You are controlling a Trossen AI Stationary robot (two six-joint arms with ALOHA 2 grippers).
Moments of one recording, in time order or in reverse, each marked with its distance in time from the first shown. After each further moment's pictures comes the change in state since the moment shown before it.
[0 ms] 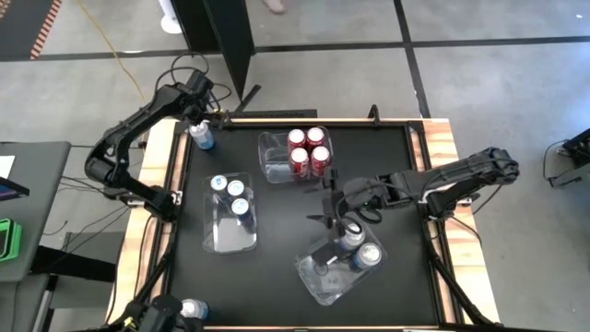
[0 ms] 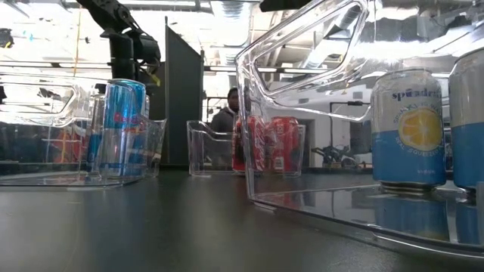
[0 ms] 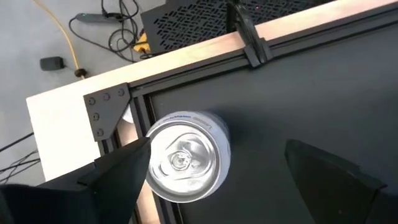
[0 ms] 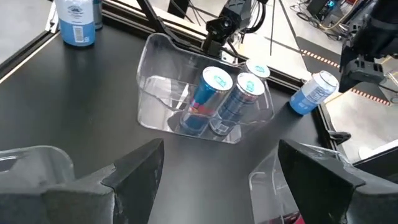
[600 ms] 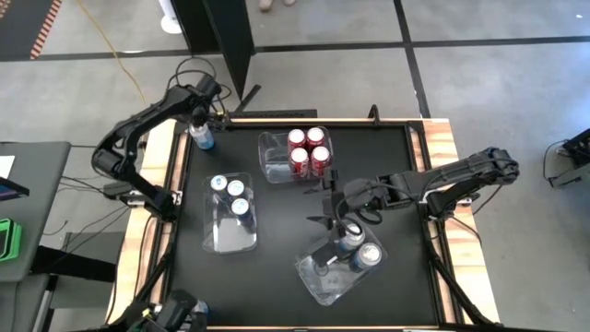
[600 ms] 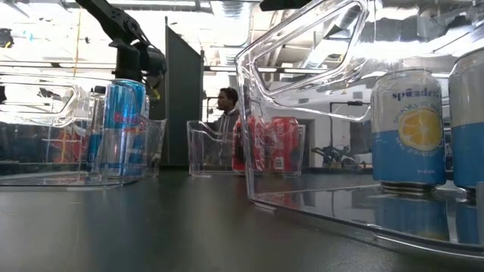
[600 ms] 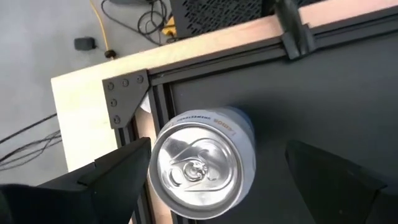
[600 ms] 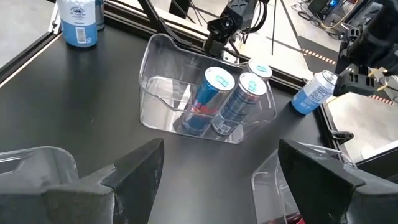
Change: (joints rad) left arm -0.027 0.093 0.000 -0.015 -0.123 -0.085; right arm 0.006 0.000 0.000 -0.001 -0.001 0.010
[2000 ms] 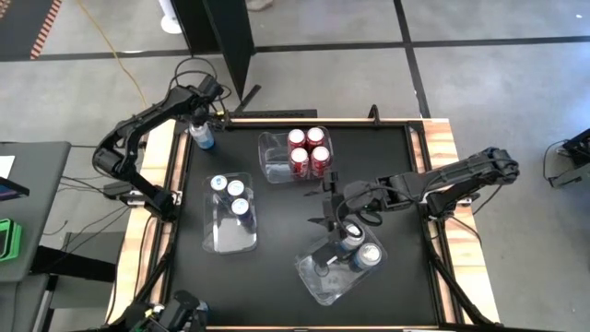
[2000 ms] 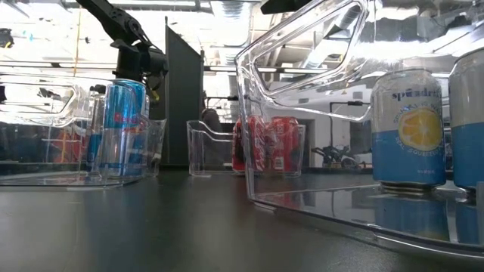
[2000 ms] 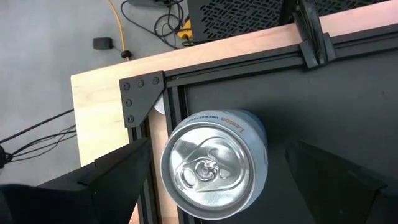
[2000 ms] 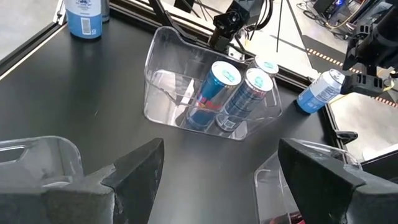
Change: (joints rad) left arm -0.016 0.005 0.000 -0.001 -0.070 -0.051; right arm 0.008 -0.001 -0.015 -0.001 -0.004 -0.016
